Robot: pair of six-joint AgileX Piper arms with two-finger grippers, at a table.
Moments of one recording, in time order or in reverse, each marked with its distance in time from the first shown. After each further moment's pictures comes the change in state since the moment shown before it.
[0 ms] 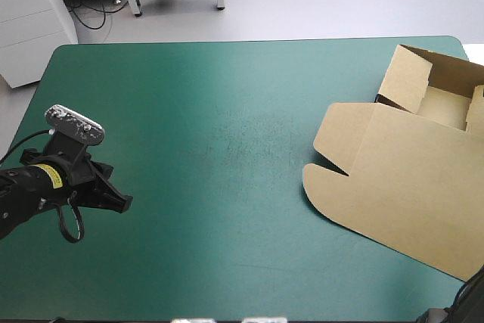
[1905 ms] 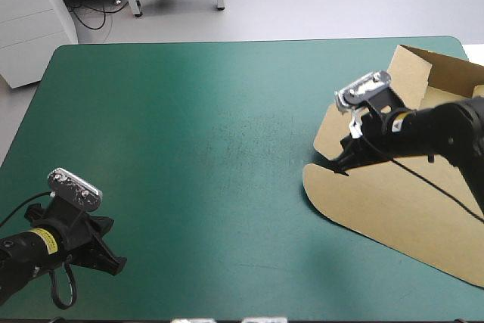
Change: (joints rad) left arm 0.000 -0.263 0.358 -0.076 -0.070 0.052; right arm 0.822 -0.816 0.623 0.317 -0.011 -0.180
